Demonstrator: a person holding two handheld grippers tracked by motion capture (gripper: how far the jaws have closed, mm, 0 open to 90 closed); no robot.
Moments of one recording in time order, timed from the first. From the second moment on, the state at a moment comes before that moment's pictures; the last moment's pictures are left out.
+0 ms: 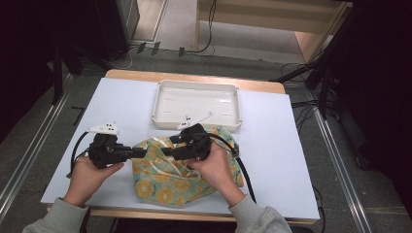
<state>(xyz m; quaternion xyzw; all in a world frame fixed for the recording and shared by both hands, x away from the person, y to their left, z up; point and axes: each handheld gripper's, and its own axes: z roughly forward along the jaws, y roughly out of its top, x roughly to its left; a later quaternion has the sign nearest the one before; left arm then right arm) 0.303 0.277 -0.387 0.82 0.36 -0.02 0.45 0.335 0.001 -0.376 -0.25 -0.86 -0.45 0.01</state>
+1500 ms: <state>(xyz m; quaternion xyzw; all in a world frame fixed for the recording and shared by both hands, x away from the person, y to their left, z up) 0.323 0.297 -0.406 0.83 0.38 -0.03 0.40 0.422 0.004 -0.388 -0.27 -0.87 -0.40 -0.01</state>
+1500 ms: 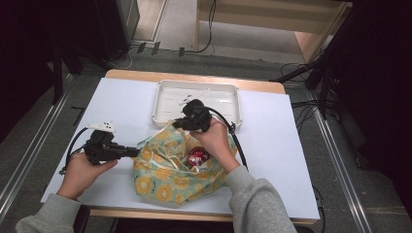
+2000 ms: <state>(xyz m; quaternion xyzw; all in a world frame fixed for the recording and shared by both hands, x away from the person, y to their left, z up) 0.321 0.297 -0.387 0.82 0.37 -0.04 0.44 0.415 -0.015 -0.372 -0.28 -0.86 -0.42 -0.01</state>
